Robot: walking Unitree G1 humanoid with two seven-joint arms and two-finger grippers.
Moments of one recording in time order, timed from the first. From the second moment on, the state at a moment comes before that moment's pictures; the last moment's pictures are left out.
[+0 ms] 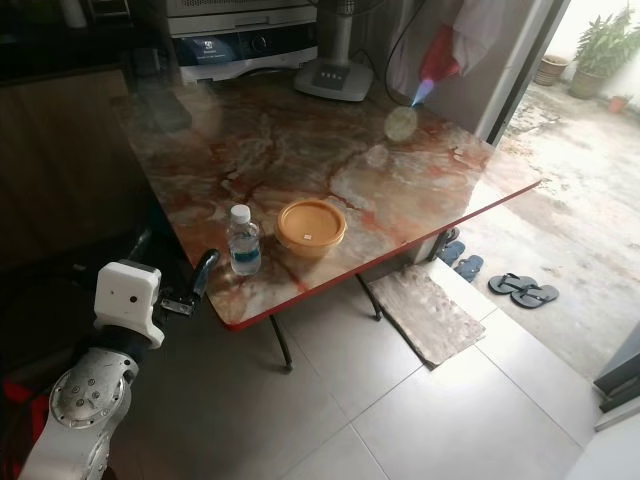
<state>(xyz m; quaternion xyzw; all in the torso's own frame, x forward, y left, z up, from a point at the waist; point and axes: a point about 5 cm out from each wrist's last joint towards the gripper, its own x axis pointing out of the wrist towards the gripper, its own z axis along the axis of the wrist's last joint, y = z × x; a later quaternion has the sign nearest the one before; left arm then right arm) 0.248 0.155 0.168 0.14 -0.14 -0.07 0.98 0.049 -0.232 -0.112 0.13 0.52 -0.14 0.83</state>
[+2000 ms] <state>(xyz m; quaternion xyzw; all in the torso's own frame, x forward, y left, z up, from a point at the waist) 0.248 0.127 0.224 0.05 -0.15 -0.17 0.97 0.058 -0.234 -0.110 0.12 0.51 -0.12 0.84</state>
